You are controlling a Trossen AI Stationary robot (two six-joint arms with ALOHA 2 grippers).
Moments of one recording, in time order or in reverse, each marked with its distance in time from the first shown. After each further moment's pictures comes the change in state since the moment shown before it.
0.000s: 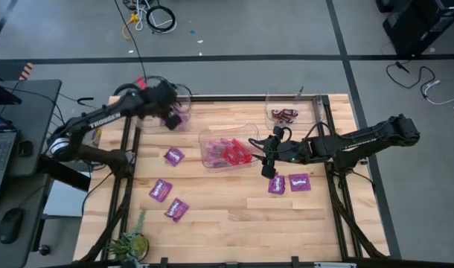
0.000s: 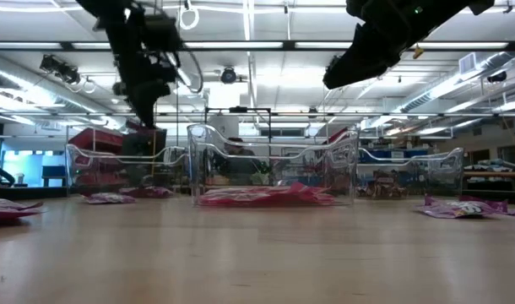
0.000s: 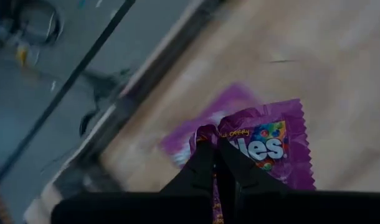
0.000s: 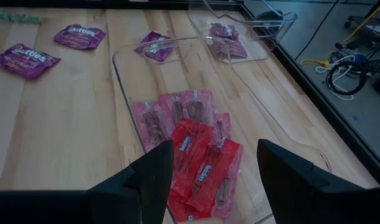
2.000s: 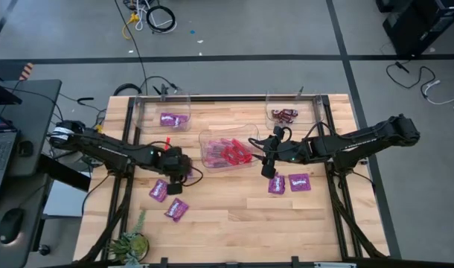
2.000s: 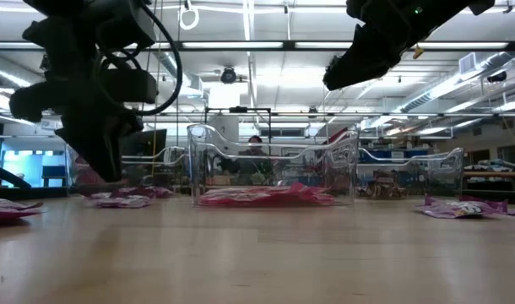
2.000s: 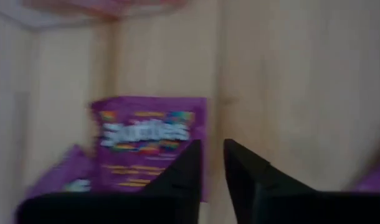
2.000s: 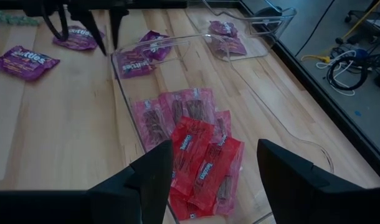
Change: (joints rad) left arm -0.801 0.043 -0.380 0.326 0.211 -0.224; right arm 0.000 0.000 0.000 -0.006 0.000 0.026
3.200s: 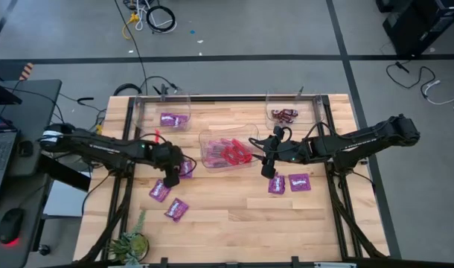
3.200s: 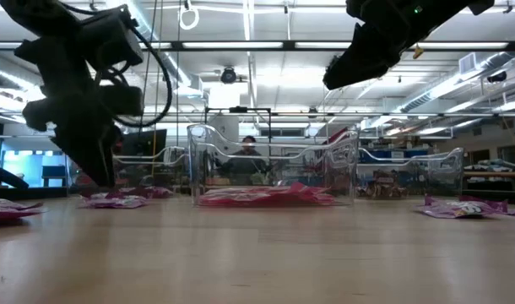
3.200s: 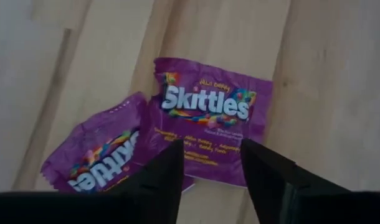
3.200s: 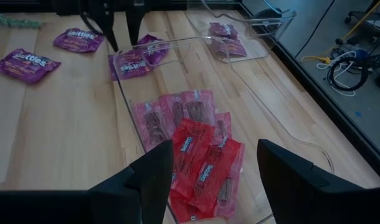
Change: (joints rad) left arm 0.129 -0.153 -0.143 0.037 0.037 -0.079; right arm 0.000 0.000 0.000 0.007 0.000 0.002
